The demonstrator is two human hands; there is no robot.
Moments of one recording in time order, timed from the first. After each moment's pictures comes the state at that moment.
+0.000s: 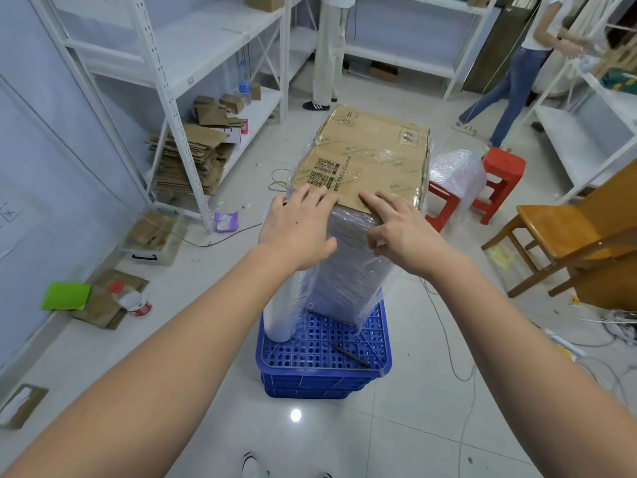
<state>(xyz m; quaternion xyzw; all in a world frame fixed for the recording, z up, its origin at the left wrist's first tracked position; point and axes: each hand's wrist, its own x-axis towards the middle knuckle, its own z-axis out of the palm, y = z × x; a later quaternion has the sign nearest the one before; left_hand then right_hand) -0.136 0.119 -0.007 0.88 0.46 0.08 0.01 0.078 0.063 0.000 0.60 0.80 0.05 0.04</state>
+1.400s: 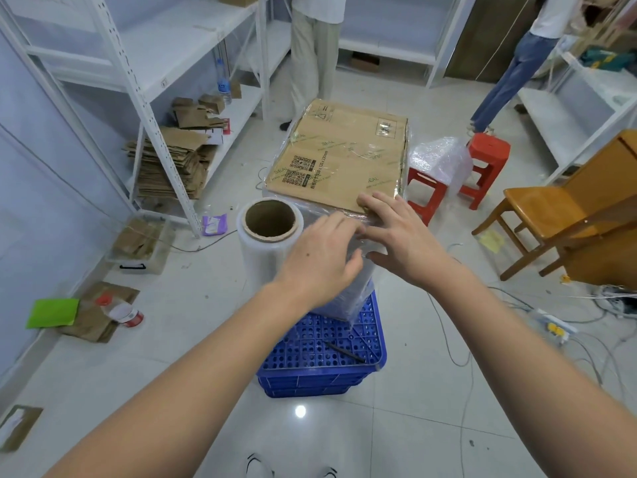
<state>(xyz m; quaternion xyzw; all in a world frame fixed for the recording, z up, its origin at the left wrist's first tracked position) -0.100 0.065 -0.016 0.89 0.33 0.27 0.17 0.104 0.039 -0.020 0.59 0.80 0.06 -0.09</state>
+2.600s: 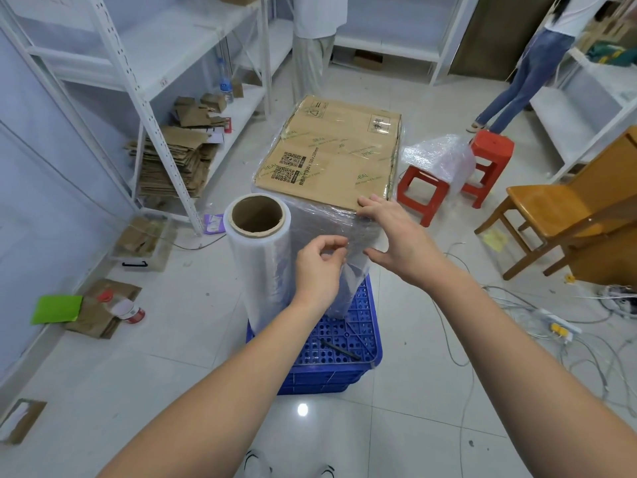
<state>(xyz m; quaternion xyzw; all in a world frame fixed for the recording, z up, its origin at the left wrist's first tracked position) -0.056 0.044 -0.071 0.53 0.49 0.42 0.55 0.117 0.023 -0.024 0.61 0.76 -0.06 -0.23</state>
